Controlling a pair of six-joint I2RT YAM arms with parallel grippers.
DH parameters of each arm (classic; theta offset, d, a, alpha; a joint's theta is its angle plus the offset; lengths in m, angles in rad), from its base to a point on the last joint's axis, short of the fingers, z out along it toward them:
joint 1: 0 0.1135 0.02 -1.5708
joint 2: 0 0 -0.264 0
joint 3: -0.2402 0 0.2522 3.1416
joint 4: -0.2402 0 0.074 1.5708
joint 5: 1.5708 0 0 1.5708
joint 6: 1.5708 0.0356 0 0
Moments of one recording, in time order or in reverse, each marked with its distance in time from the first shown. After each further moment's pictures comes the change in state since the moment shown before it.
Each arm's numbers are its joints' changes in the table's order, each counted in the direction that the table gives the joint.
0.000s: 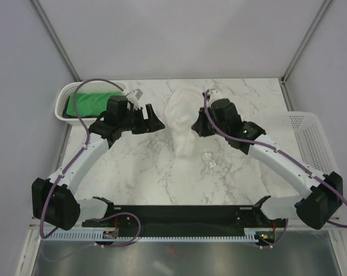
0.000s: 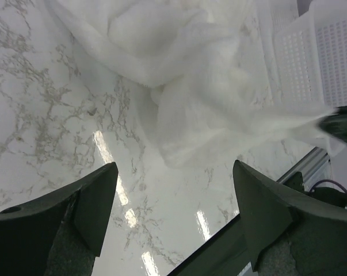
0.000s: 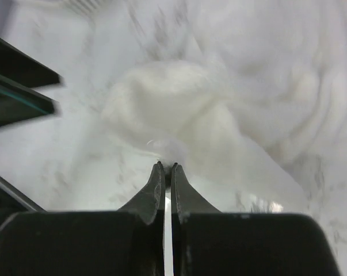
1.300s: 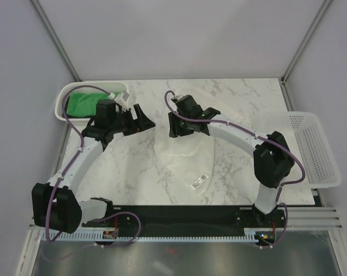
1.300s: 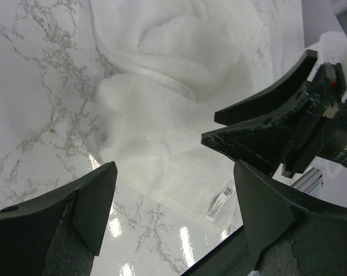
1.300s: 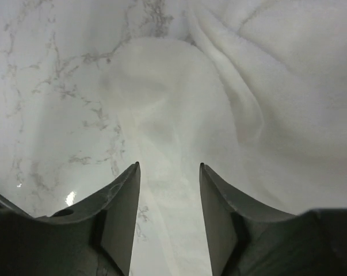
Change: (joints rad) left arm 0.165 -0.050 0.085 0.077 0.059 -0.030; right arm 0.058 0.520 -0.430 -0.095 -0.092 0.033
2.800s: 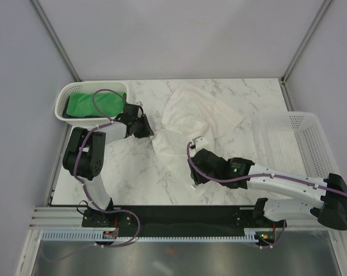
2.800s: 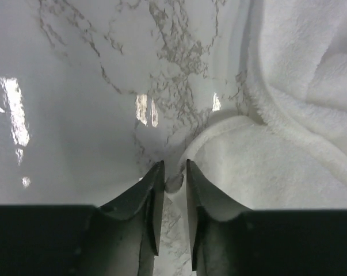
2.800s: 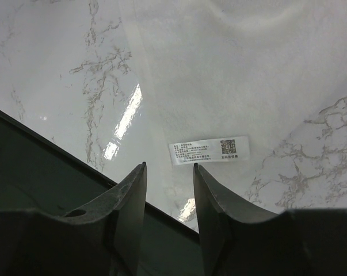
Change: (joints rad) left arm -0.061 0.599 -0.082 0.214 -0.268 0.014; right arm 0.406 -0.664 0.617 -0.109 0.369 0.128
